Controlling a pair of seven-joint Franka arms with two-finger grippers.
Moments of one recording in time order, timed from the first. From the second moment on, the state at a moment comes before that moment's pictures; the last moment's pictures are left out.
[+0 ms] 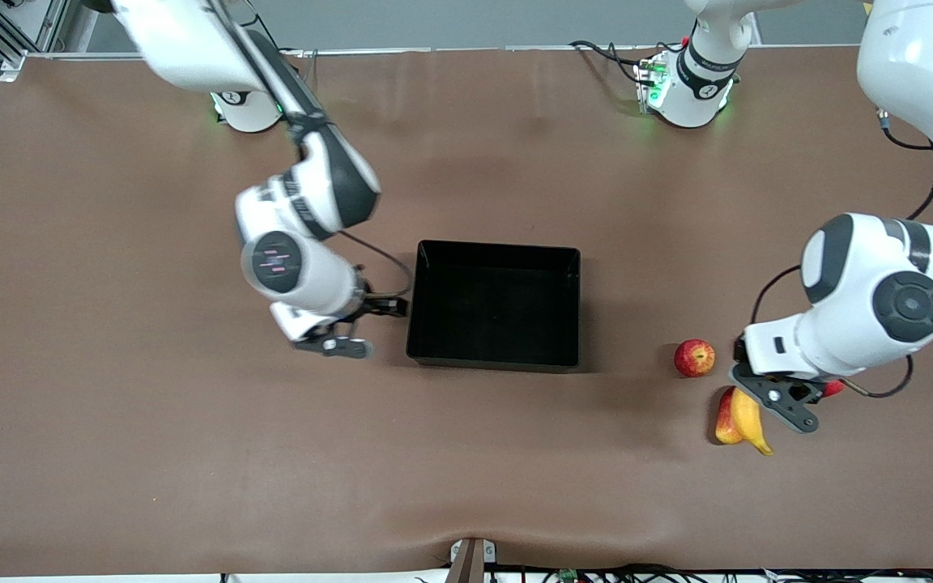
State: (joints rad) left arm 0.20 0.58 -0.36 -1.47 0.27 2.03 0.61; right arm 0.55 0.59 -0.02 -1.53 0.21 2.05 0.62
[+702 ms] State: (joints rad) left arm 0.29 0.71 -0.29 -1.46 0.27 2.29 1.06; right arm 0.63 0.70 -0.02 -1.55 0.21 2.21 0.68
